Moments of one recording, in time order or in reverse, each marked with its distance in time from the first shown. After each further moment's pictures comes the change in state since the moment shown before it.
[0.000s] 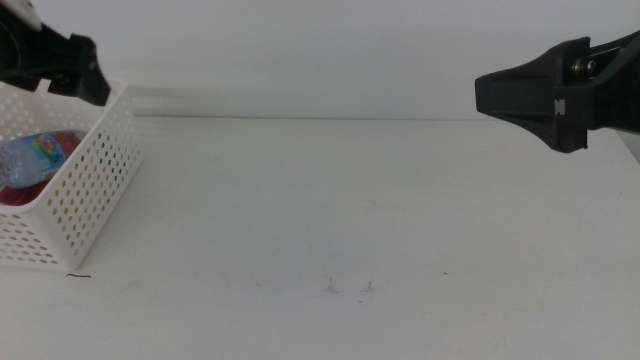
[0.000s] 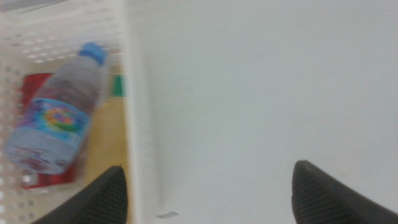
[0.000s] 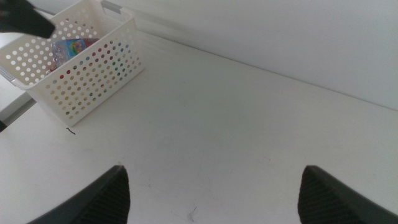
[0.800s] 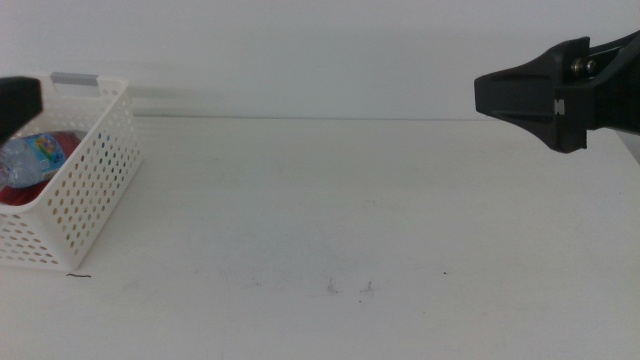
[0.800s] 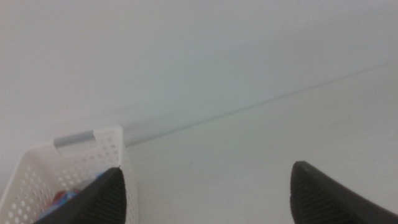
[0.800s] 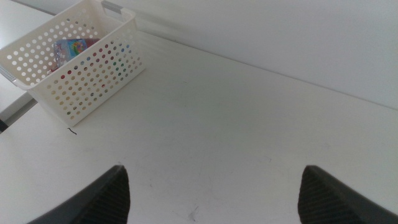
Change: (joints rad) left arm -0.303 -0.853 0.589 0.161 -0.441 -0.237; right arm 0.000 0.000 0.000 0.004 0.000 0.000
